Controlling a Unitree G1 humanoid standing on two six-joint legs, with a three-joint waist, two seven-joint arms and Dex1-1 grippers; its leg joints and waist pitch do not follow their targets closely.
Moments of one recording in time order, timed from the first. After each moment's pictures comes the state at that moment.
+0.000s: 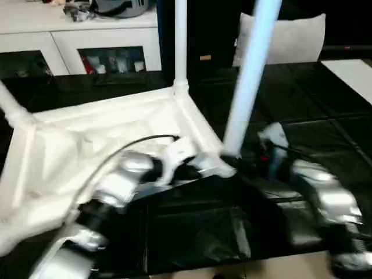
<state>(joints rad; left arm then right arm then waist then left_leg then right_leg) -0.56 0.33 -0.33 0.40 0.02 0.30 -1.07 -0.36 -0.41 0.02 0.28 0.26 0.27 1.05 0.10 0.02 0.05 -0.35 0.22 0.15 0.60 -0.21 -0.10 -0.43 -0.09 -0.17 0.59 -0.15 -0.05</state>
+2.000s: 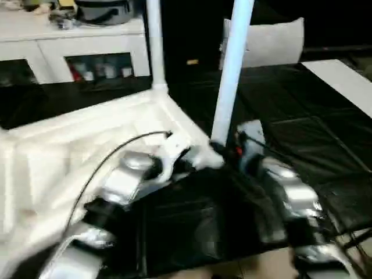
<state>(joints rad) -0.59 0.13 -0.24 0.40 0.07 0.55 -0.74 -0.47 -0.08 -0.03 0.41 0.13 0.31 0.43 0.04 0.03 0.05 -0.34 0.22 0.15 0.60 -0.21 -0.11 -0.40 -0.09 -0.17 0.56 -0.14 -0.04</state>
